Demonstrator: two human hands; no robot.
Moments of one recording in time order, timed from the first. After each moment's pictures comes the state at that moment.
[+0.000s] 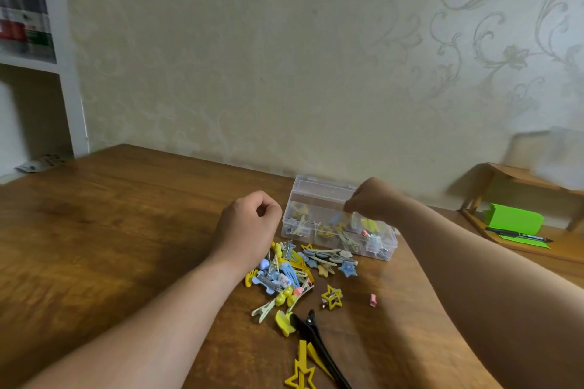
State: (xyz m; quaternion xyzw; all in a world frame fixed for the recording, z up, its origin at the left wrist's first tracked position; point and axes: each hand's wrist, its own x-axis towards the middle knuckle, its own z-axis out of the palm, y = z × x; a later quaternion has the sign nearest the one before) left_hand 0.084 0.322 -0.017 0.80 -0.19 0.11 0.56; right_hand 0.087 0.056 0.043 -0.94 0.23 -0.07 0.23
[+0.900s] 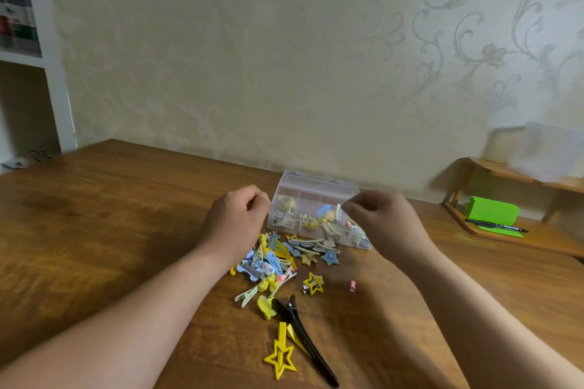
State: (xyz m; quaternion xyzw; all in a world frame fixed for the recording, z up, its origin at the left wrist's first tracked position) left_hand 0.078 0.321 -0.016 0.82 -0.21 0.12 0.52; right_hand -0.035 0.097 0.037 -0.91 0.14 -0.26 0.31
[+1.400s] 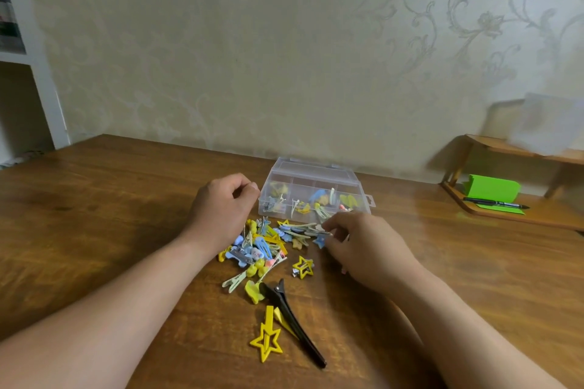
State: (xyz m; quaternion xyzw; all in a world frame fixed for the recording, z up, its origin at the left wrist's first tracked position) left_hand 0.078 0.322 -0.016 0.82 -0.22 0.13 0.51; right_hand -0.057 0.107 -0.002 -0.97 0.09 -0.14 0.16
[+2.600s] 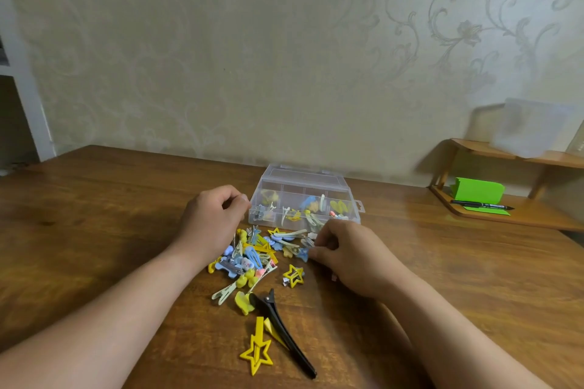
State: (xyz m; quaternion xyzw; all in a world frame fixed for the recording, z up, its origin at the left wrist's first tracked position) left_hand 0.078 0.322 -0.015 0.82 -0.21 0.10 0.52; right_hand -0.053 0.101 -0.006 -0.96 0.09 -0.08 0.25
